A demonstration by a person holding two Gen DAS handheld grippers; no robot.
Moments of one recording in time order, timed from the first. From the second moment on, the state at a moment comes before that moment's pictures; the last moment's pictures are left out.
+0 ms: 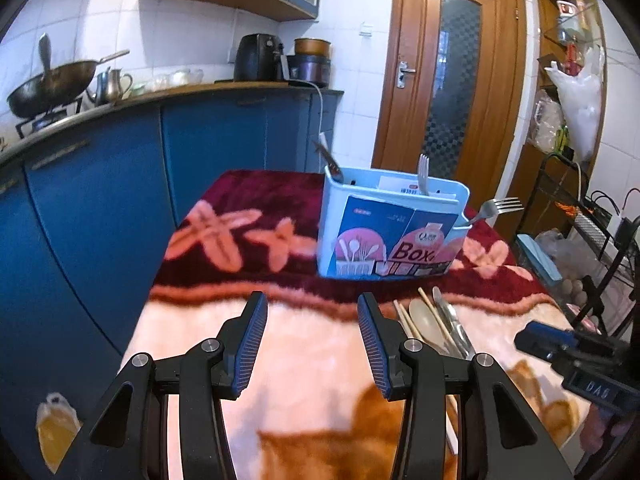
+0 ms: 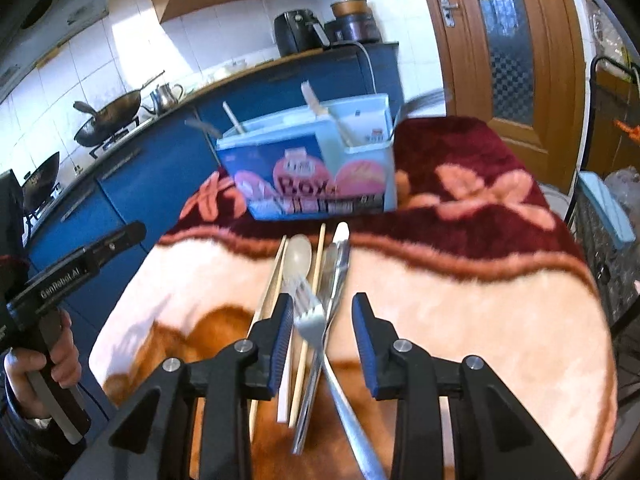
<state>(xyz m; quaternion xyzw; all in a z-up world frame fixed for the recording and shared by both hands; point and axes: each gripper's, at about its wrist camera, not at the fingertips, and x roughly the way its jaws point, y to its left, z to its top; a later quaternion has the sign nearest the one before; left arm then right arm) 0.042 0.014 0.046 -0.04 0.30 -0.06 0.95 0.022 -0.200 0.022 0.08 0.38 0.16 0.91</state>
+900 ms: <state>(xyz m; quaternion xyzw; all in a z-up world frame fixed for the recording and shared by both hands) 0.050 -0.007 0.007 -0.06 0.37 -0.08 0.92 0.030 -0.209 0.000 0.08 0.38 0.16 0.91</state>
